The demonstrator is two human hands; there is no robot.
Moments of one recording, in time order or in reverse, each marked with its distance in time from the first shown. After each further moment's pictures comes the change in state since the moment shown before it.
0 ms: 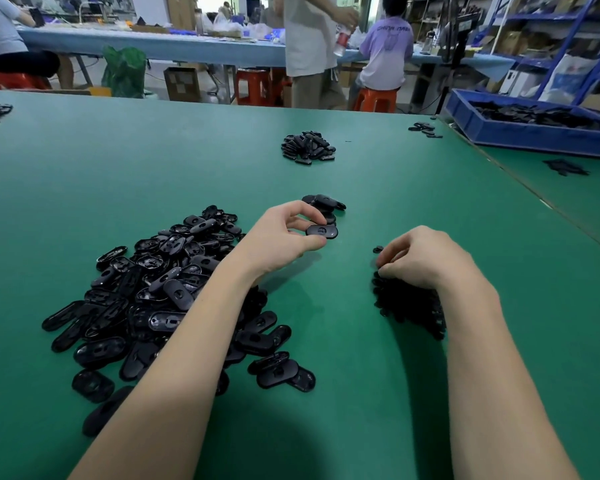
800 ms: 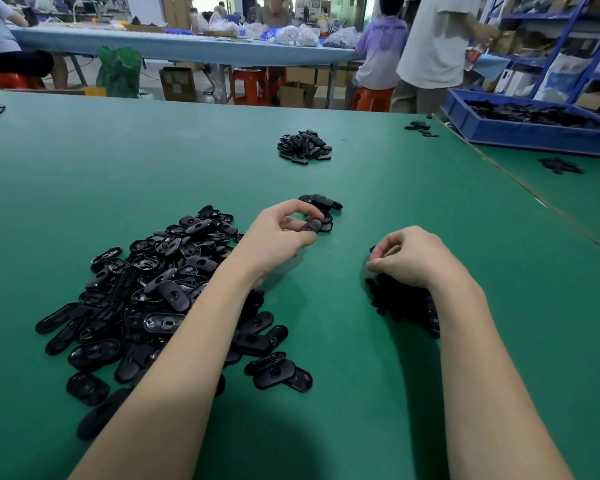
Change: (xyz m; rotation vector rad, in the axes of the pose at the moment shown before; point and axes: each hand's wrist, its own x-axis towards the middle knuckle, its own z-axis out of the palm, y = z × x) left_hand 0.000 -0.002 0.004 -0.061 0.072 -0.025; right_hand 0.005 -0.001 0.009 0.133 0.007 -0.035
